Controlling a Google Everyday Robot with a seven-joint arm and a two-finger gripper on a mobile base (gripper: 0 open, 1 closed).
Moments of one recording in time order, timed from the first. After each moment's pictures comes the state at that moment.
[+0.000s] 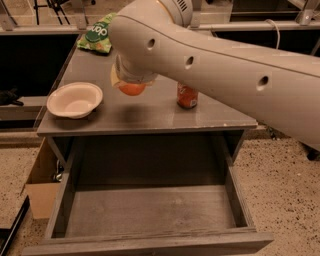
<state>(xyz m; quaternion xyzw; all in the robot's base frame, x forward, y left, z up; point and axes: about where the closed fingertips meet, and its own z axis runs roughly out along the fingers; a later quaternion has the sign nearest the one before) 0.622 0.075 0.906 -0.93 -0.11 -0.34 0.10</state>
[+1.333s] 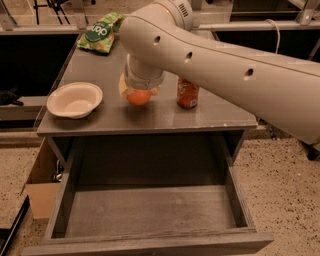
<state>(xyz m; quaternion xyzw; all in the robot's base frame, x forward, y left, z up) 0.636 0.063 0.861 -0.95 -0.12 -0.27 0.09</state>
